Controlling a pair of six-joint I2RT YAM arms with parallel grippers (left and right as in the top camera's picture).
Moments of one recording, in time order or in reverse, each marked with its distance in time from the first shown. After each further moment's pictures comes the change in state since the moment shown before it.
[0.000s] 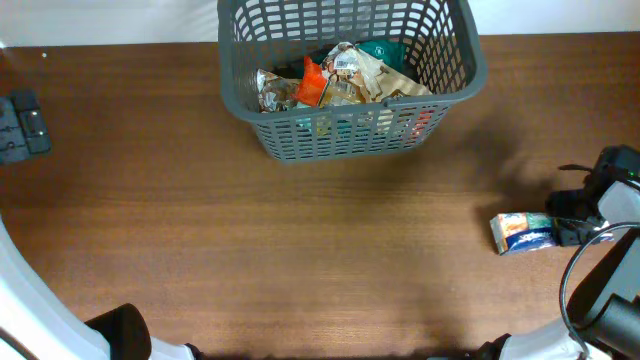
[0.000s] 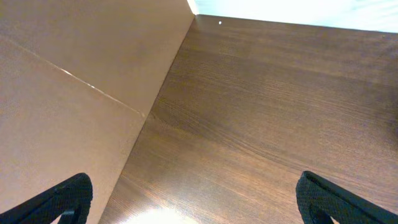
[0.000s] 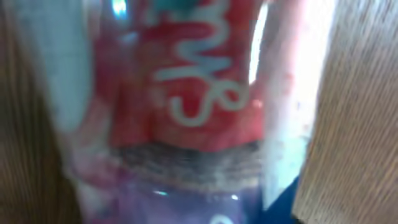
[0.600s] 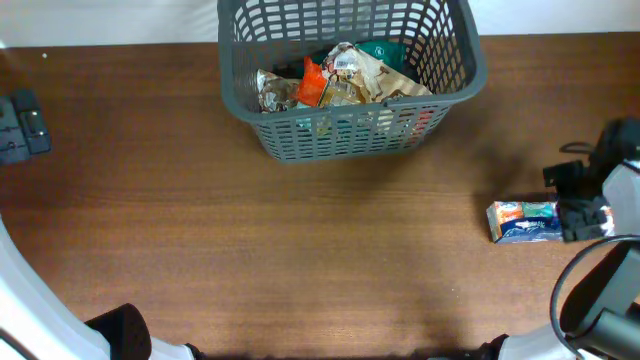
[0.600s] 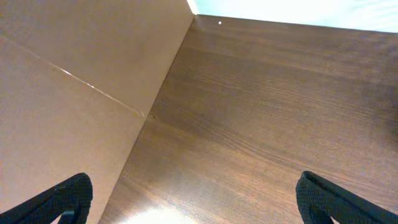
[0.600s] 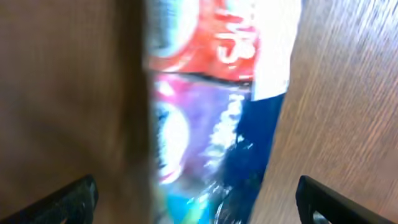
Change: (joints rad) left arm 0.000 0.000 0.000 0.000 0.000 0.000; right arm 0.056 -0.040 0.127 -0.148 0.006 -0.003
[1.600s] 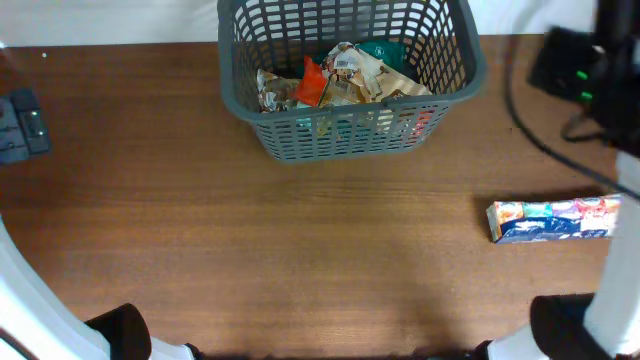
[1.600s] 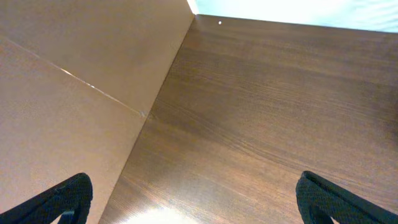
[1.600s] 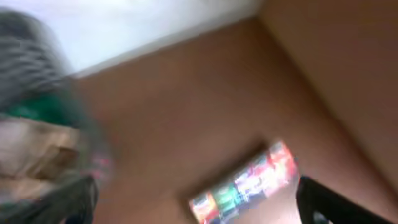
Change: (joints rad) left arm 0.000 0.000 0.000 0.000 0.000 0.000; right arm 0.523 -0.019 1.278 -0.752 0.380 -0.563
